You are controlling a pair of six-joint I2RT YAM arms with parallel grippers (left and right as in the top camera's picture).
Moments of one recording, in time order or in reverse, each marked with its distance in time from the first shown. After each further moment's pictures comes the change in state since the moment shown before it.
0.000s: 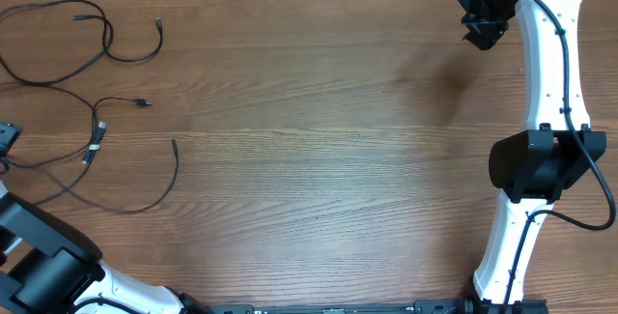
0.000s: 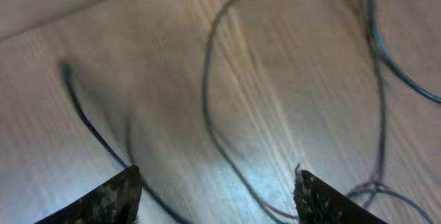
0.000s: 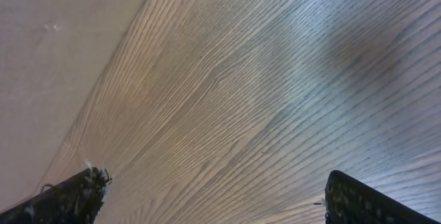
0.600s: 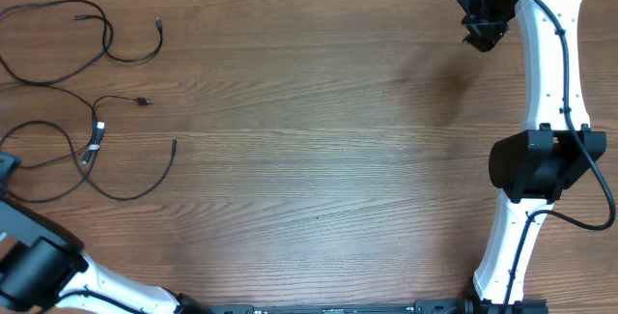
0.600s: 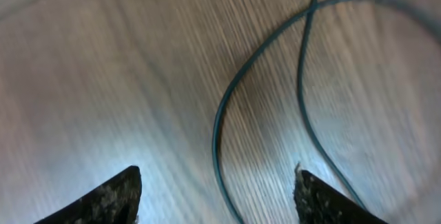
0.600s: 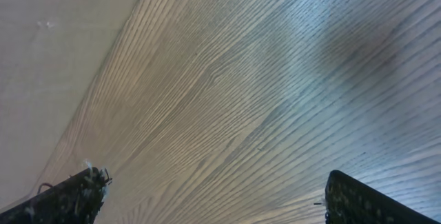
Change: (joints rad) left arm 0.077 0.126 0.000 -0.042 -0.092 0.071; right arm 0.000 0.000 0.000 -0.014 0.000 0.000
